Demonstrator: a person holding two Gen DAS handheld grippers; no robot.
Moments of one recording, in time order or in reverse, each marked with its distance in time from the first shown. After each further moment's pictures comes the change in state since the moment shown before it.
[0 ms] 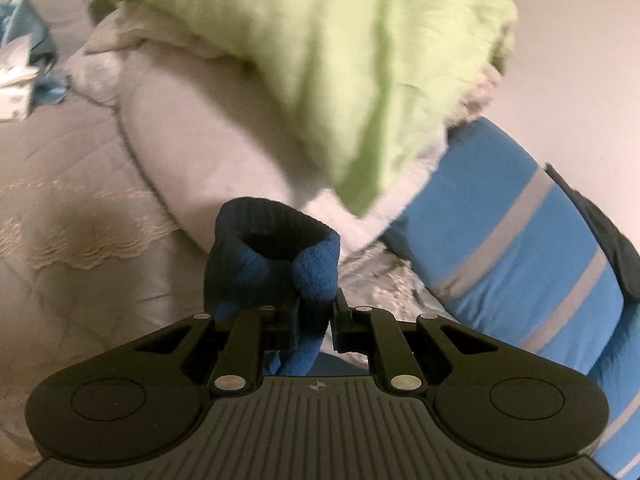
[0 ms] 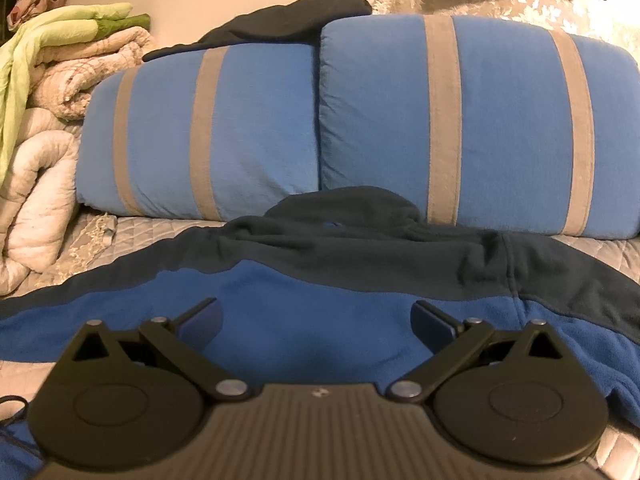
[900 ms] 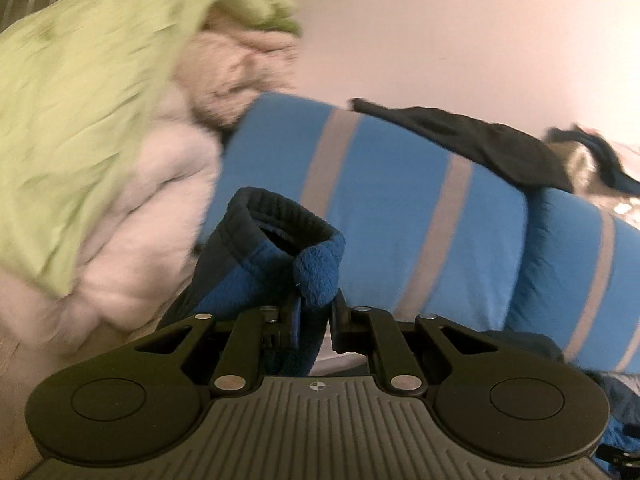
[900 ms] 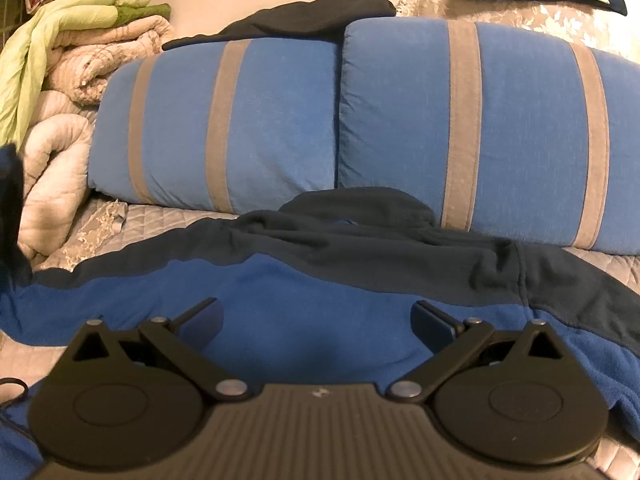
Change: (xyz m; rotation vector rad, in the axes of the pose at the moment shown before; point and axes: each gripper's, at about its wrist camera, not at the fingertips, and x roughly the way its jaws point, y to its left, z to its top) left arm 0.000 -0.206 -0.028 0.461 -0.006 -0.225; right arm 0.003 0.009 -0.002 -0.054 0.006 0.021
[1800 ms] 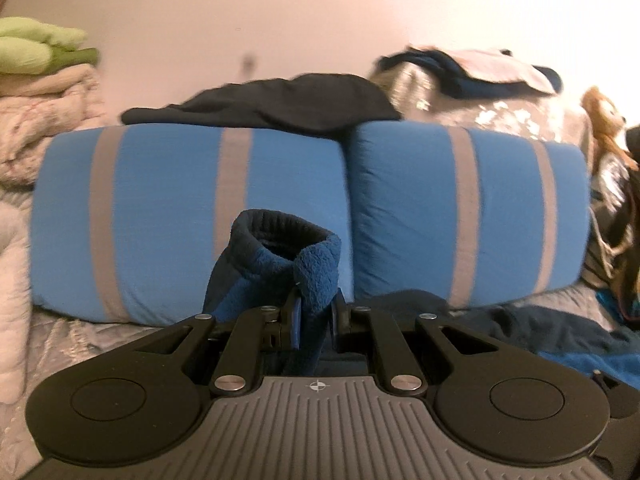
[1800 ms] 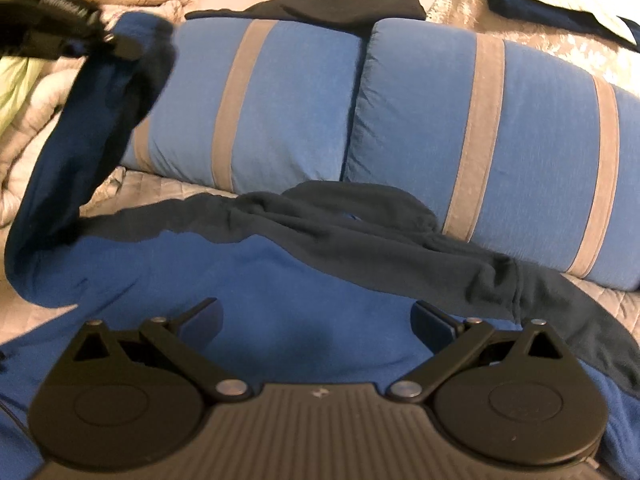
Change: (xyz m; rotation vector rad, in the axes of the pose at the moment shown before) left arm 0.026 -0.171 -0.021 0.325 0.062 -0.285; right arm 0.008 0.014 -0.007 -0.144 0.016 -0.043
